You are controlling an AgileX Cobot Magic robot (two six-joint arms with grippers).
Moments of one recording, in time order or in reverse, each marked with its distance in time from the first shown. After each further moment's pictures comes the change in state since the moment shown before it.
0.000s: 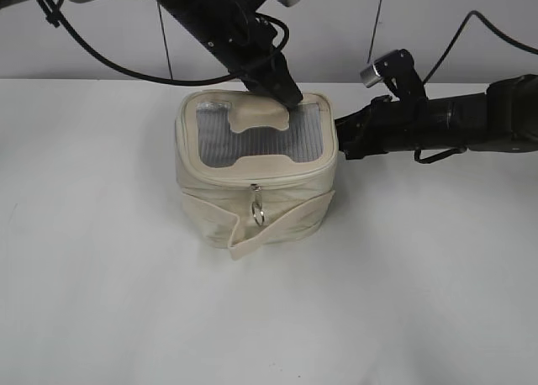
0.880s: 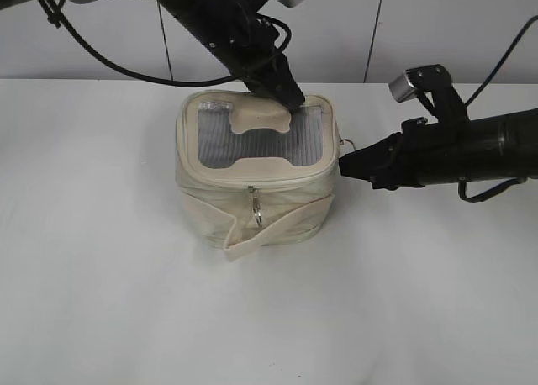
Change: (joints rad) left arm -0.001 0.000 0.000 -0.006 0.006 0.000; right arm 0.012 -0.281 0.307 -0.092 -0.055 0.201
